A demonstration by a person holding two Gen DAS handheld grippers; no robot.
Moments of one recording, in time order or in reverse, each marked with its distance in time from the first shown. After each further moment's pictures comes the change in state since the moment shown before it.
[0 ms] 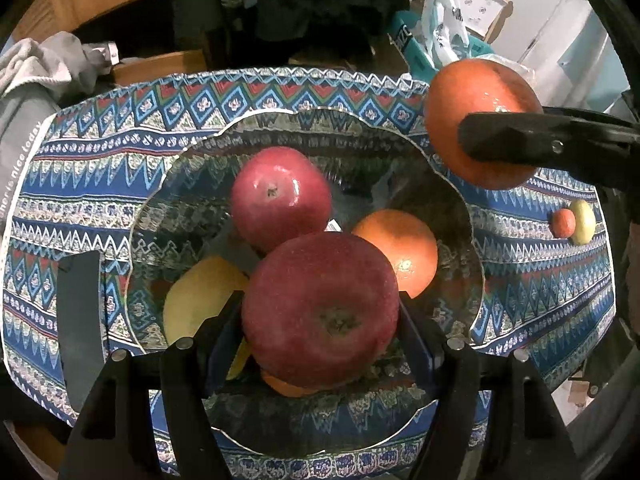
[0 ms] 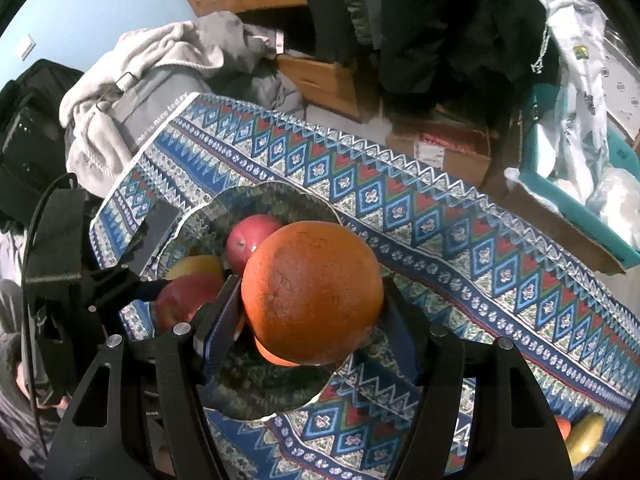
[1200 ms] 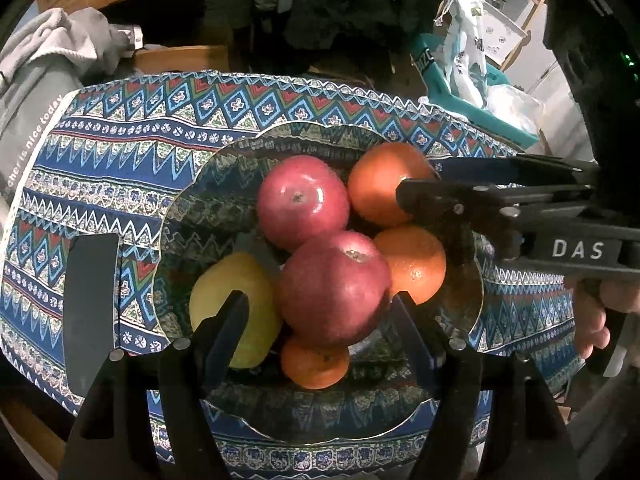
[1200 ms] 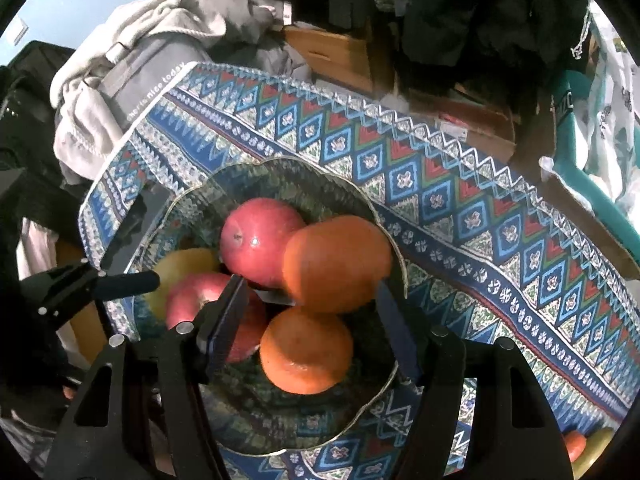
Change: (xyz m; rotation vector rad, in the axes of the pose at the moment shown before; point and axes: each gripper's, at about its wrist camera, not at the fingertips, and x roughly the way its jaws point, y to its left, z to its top) left arm -0.019 0.023 -0.002 -0.107 -0.036 -0.019; right arm 0.050 0.011 0.007 -0.013 0.074 0.015
